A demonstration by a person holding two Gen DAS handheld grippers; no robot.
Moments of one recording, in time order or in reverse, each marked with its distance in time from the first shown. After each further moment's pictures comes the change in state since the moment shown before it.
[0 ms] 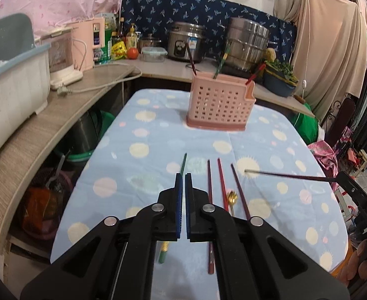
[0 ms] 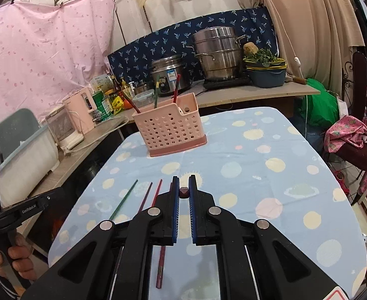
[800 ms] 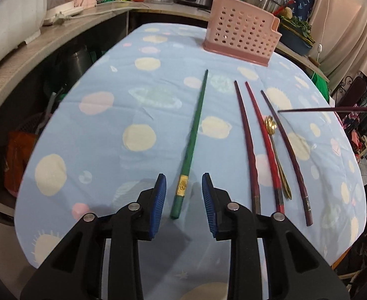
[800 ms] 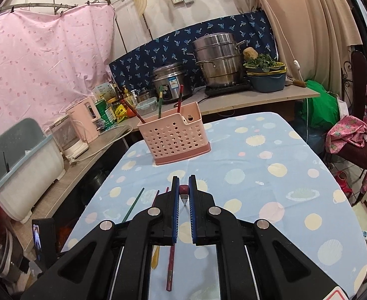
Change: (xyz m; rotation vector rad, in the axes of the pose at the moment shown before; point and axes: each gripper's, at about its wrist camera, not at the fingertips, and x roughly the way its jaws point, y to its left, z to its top) left arm 0.073 0.033 -0.097 -0.048 0.277 -0.007; right arm -0.014 0.006 -0.003 0.024 -0.013 0.010
